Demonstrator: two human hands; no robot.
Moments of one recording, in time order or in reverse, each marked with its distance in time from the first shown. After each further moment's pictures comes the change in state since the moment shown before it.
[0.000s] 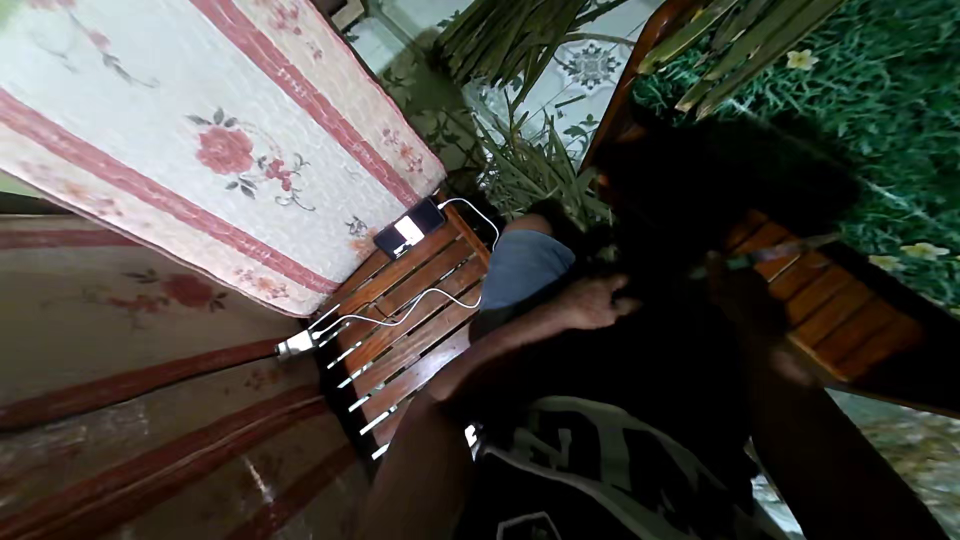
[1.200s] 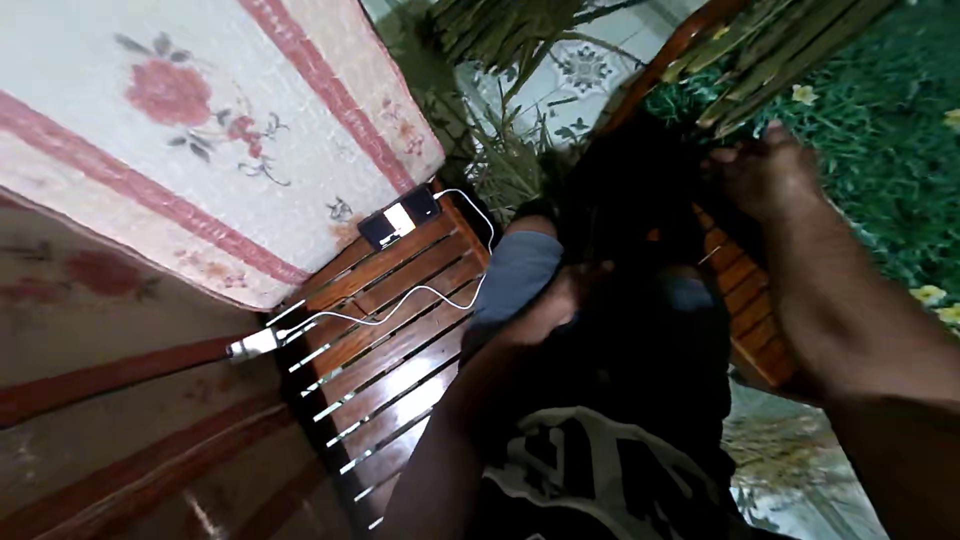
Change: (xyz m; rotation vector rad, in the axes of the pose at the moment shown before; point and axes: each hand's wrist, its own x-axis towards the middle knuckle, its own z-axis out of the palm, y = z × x) left_hand 0.019 -0.055 0.017 -1.300 0.167 -0.219; right_hand 0.087 -0.152 -0.074 0.921 -0.057 -0.018
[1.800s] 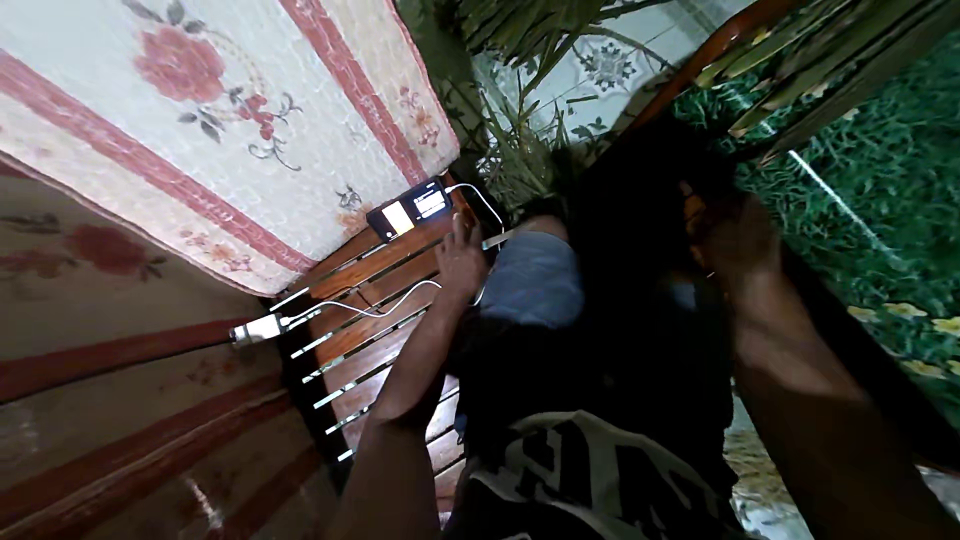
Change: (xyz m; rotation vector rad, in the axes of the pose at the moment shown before) left_hand -0.050 0.036 -0.162 1.469 0.704 0.103; right_hand -0.030 0.070 0.004 0.038 -0.102 0.016
